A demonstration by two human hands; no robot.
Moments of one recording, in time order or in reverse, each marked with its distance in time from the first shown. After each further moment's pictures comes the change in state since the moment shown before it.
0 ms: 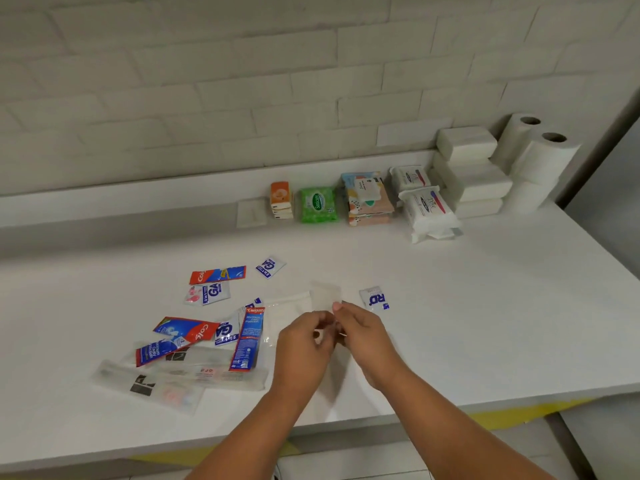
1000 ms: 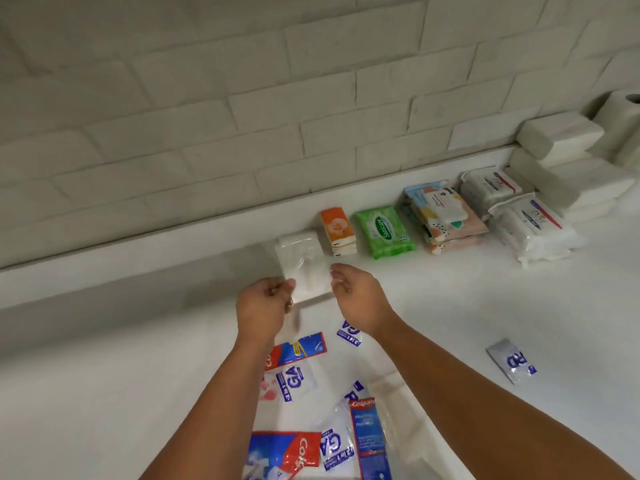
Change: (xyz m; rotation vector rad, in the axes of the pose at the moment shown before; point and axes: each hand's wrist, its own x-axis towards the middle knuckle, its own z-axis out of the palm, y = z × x) left_hand 0.269 -0.158 -0.150 -0.356 0.052 -0.430; right_hand 0.251 -0.046 0.156 -0.493 0.223 -0.083
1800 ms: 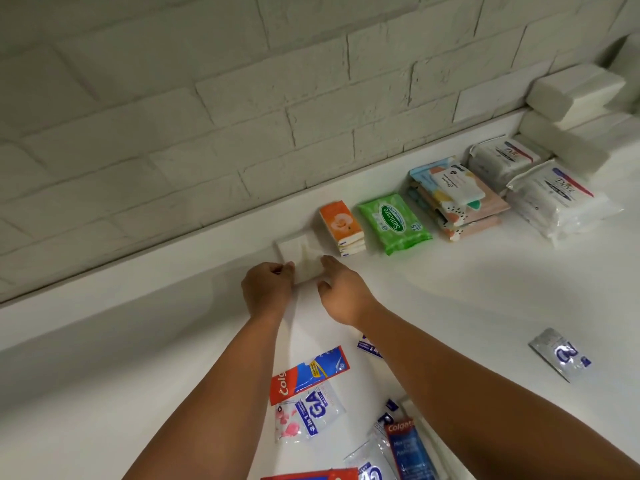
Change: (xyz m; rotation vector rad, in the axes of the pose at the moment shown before) left_hand 0.108 -0.025 0.024 0.532 0.069 0.112; right_hand 0.059 0.008 0.053 -0.254 -0.087 -0.014
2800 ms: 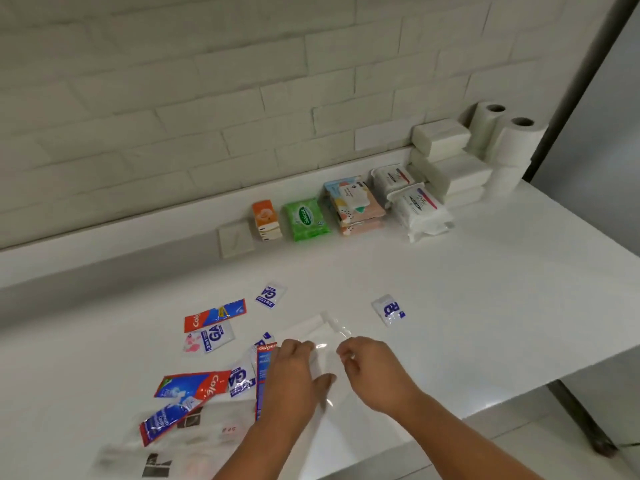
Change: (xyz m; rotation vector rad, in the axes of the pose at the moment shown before) left_hand -0.350 0.041 0.048 0.316 -0.312 0.340; right_hand -0.285 0.137 -0.125 -0.059 -0.045 -0.011
